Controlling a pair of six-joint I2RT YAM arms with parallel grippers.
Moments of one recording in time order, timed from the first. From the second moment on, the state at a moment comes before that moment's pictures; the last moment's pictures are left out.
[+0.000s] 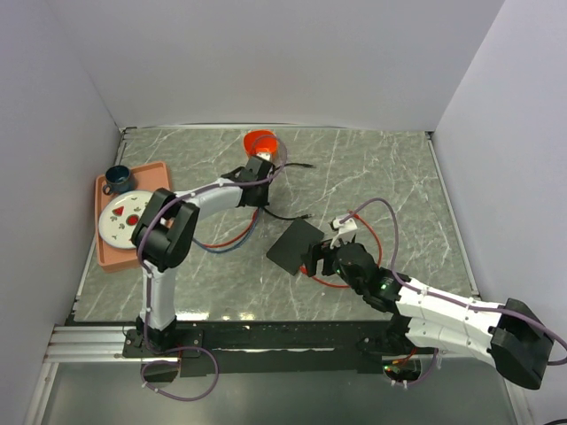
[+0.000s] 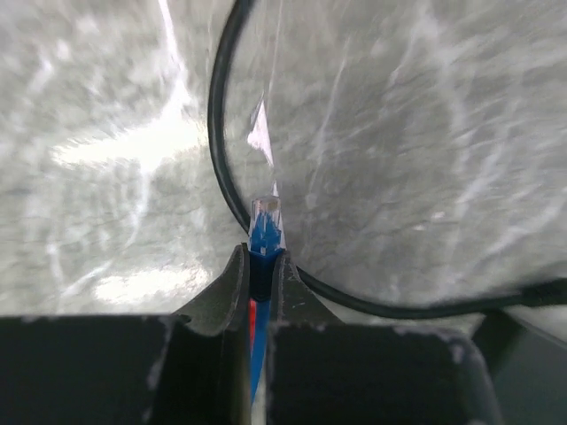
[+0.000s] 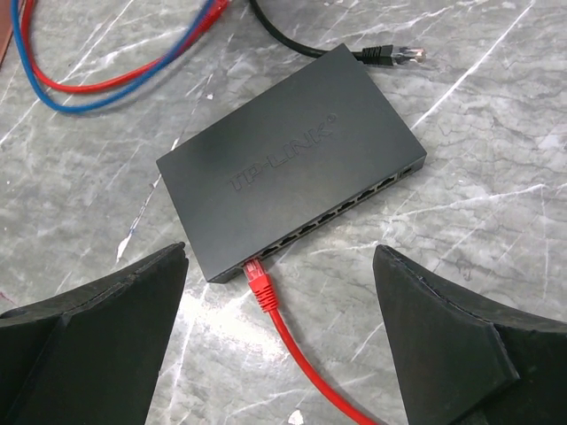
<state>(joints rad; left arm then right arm) -0.56 2.02 1.39 -0.27 -0.18 -0.38 0.91 0.91 0.33 0.14 0.35 0.43</state>
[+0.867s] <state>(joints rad) -0.59 1.00 1.01 0.20 0.51 -0.53 0.91 0.40 0.54 -0.03 0.05 0.28</state>
